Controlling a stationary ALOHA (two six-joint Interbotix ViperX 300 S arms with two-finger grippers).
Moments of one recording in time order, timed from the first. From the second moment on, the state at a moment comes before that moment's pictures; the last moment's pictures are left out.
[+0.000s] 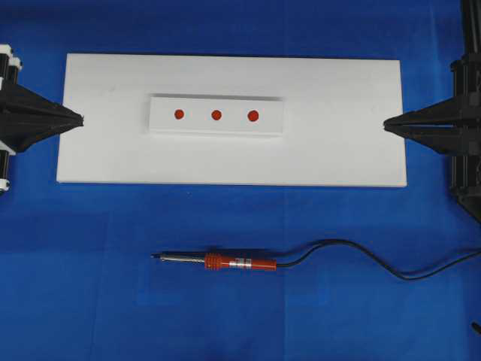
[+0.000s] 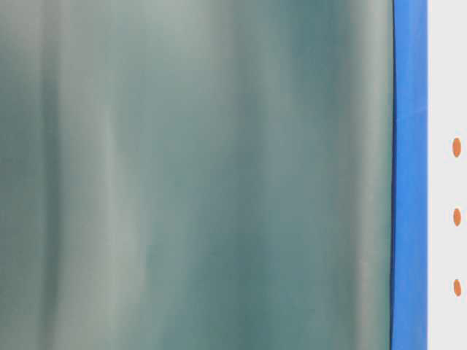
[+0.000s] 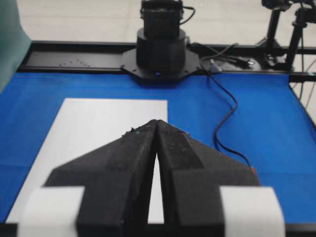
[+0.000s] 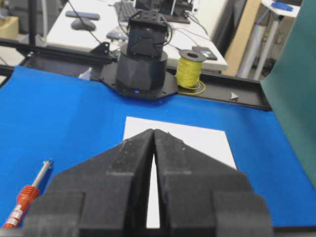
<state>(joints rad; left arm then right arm) 0.00 -0.97 1.18 0.00 -0.29 0.00 0.00 -0.96 1.17 0.00 -0.29 0.00</state>
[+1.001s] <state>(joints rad) 0.00 -0.96 1.19 0.00 -0.29 -0.01 0.17 -0.46 0.85 0.02 -0.10 0.13</state>
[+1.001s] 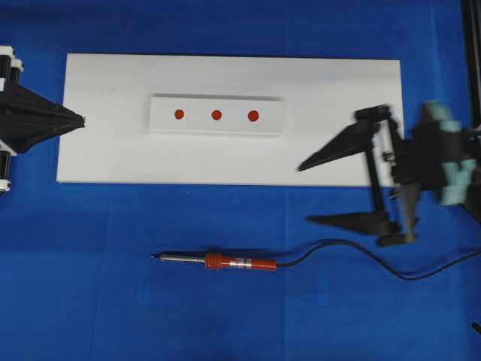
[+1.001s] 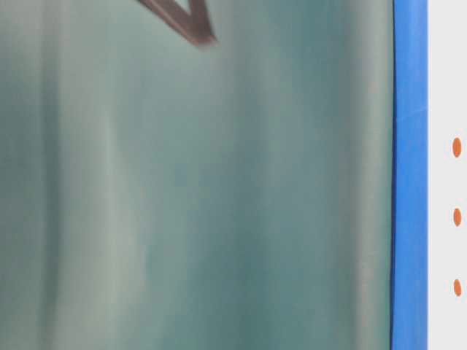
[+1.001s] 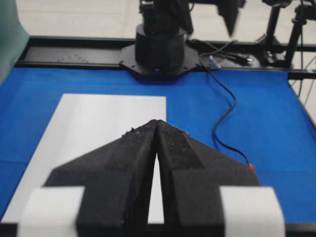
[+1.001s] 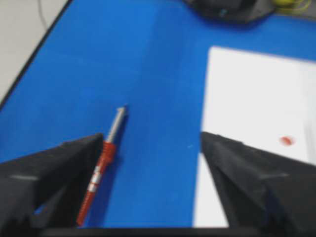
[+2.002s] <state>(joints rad) 0.00 -0.96 1.20 0.00 -0.29 -0.01 0.28 0.28 0.39 0.02 0.19 0.44</state>
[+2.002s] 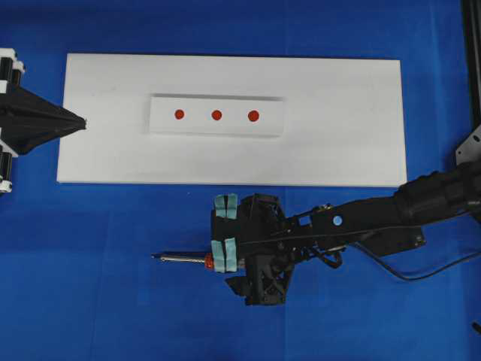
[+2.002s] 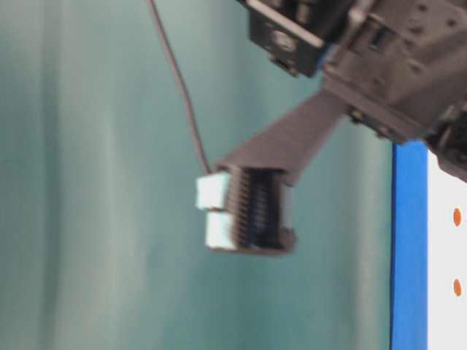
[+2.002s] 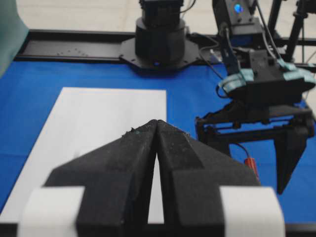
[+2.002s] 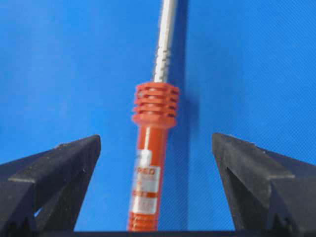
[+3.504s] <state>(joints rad) 0.00 -0.96 1.21 0.00 -0.29 -0.03 0.30 0.26 0.37 -0.01 0.30 0.48</state>
